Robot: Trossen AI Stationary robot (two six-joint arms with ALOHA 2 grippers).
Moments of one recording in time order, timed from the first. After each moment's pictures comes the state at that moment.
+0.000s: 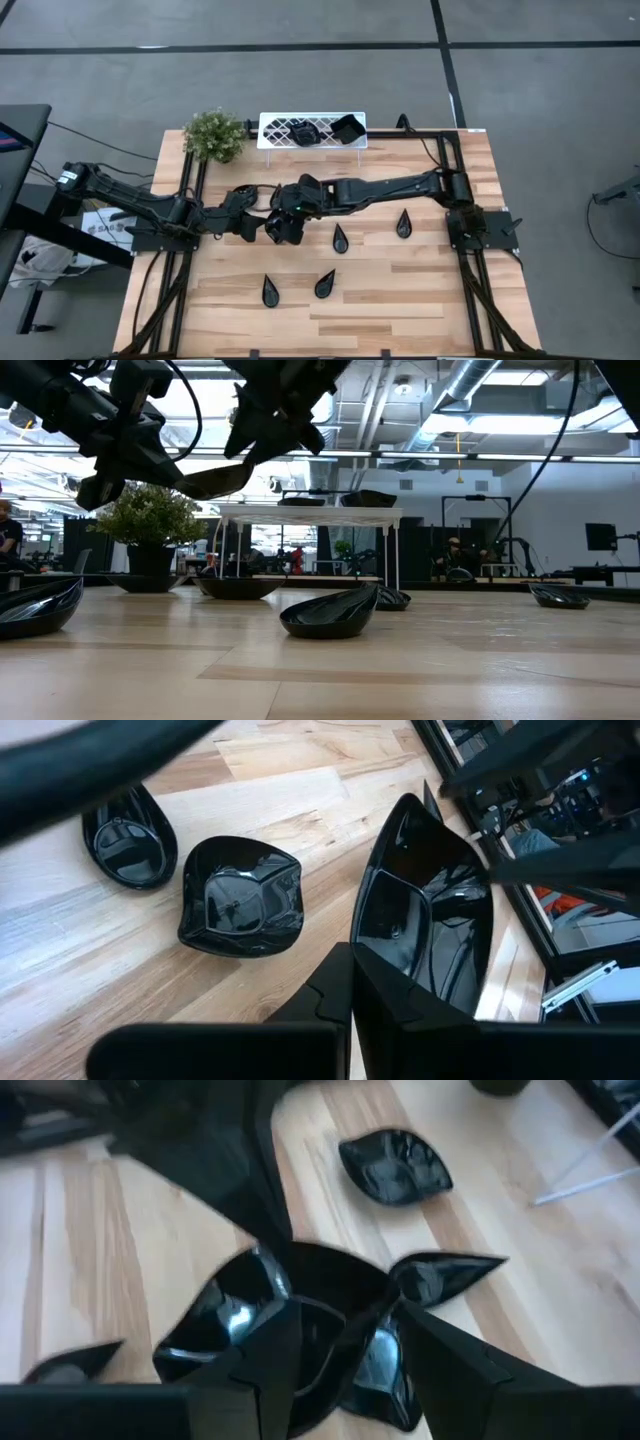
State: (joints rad) left arm -0.30 0.99 0.38 -0.14 -0.46 -1.13; right arm 0.06 2.04 1.84 -0.58 0.21 0.28
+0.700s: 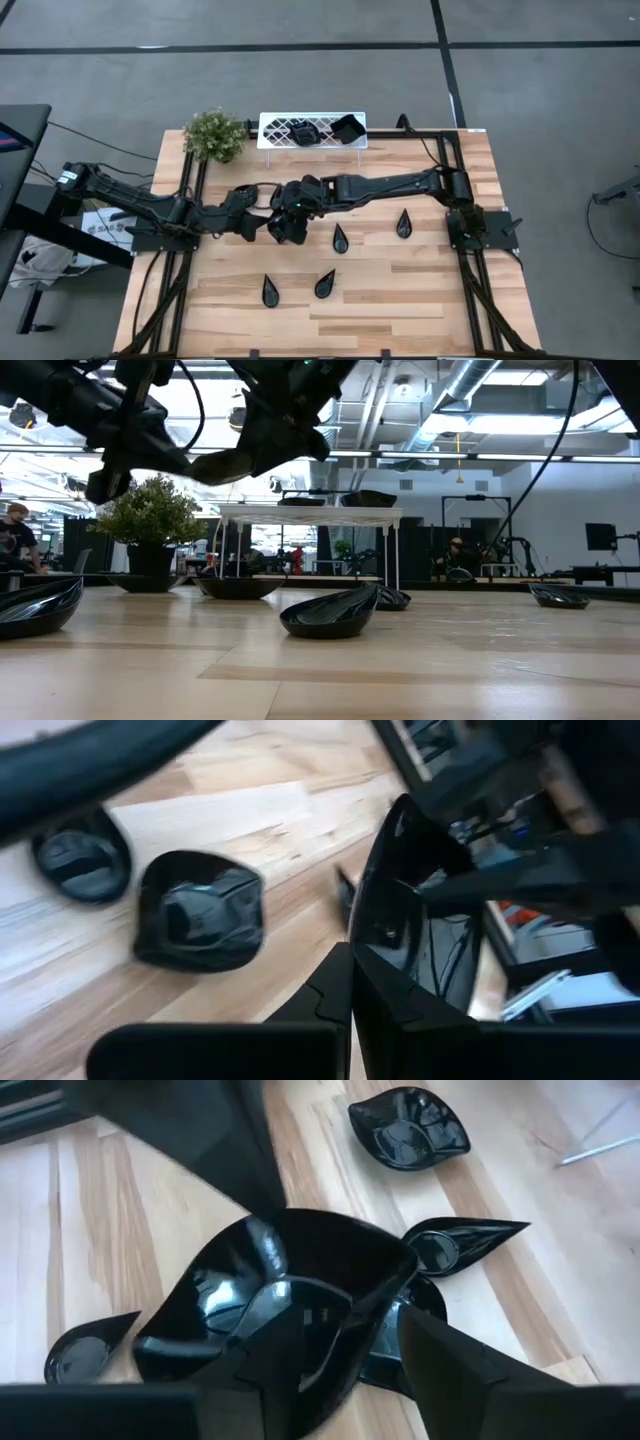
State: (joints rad) left arm -0.30 0.99 0.38 -0.05 -0.46 -1.12; right arm 0.03 2.03 1.84 -0.64 0.13 0.31
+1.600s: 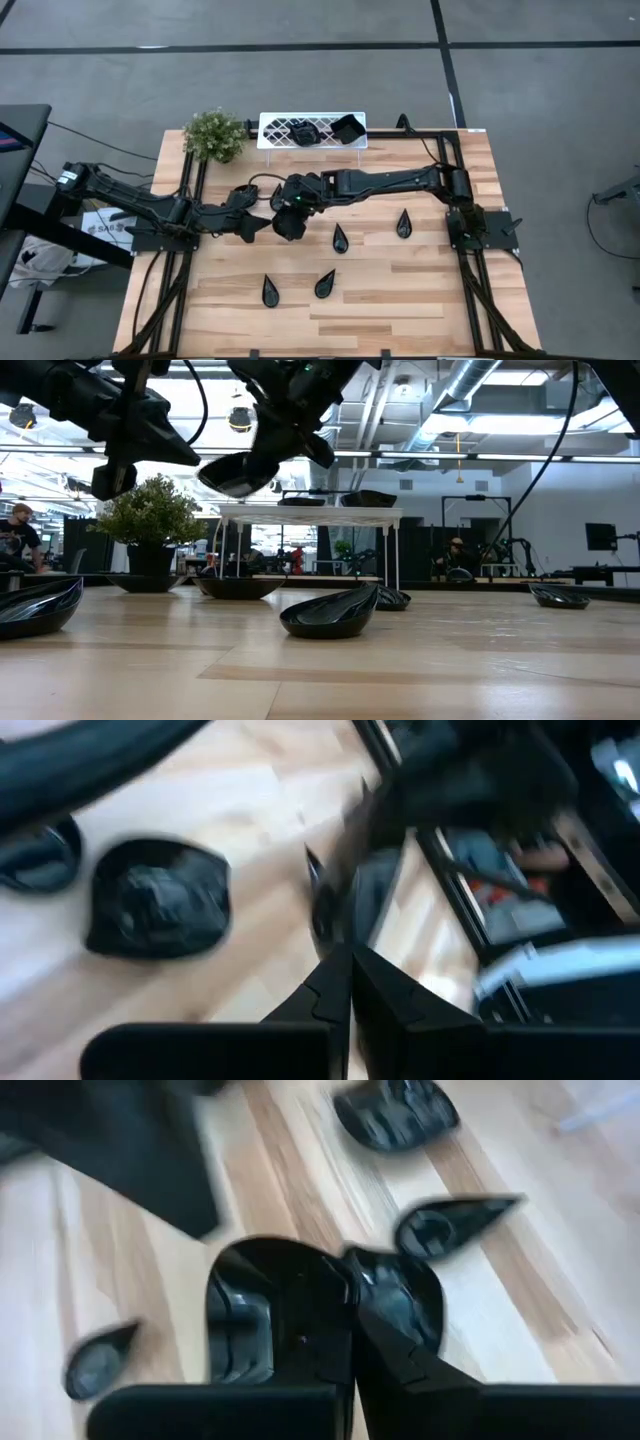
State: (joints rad) left arm -0.30 0.99 0.38 -0.01 -0.39 -1.10; right arm 0.00 2.03 1.84 -0.66 0.08 0.38
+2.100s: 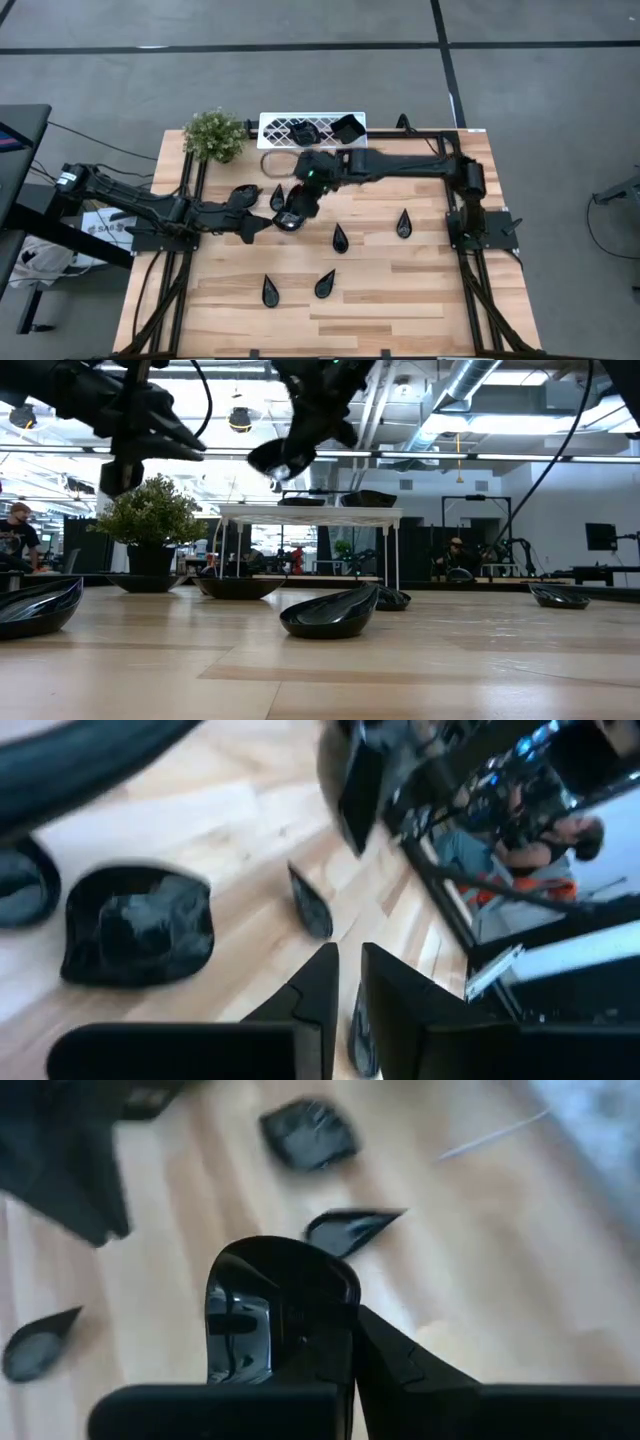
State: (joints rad) left arm -0.28 0.99 0.38 0.05 -0.38 -1.03; right arm -0.11 1.90 1.84 -0.80 0.11 0.25
